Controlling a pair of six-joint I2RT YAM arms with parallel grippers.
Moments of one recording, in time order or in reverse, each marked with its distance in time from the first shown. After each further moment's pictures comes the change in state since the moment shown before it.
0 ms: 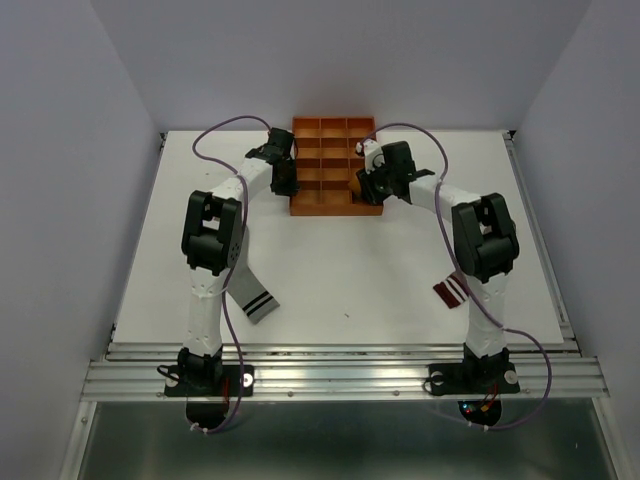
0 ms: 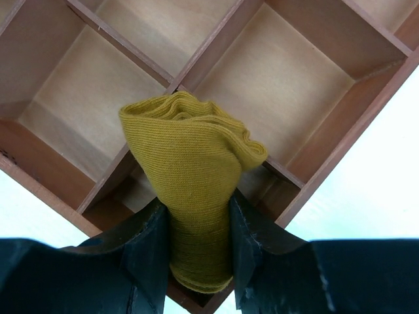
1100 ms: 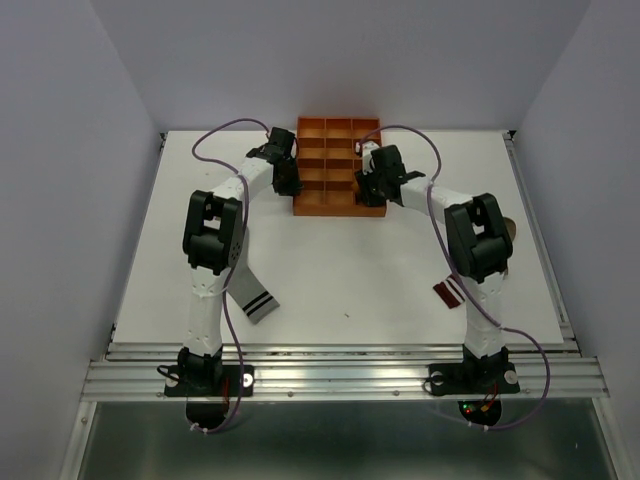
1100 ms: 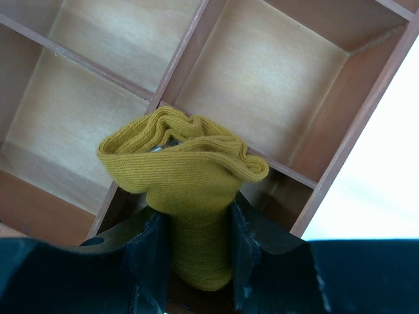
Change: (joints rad) left arm 0.001 0.015 0.021 -0.004 0.027 -0.075; right arm 0.048 0.038 0.035 -0.065 0.211 0.164
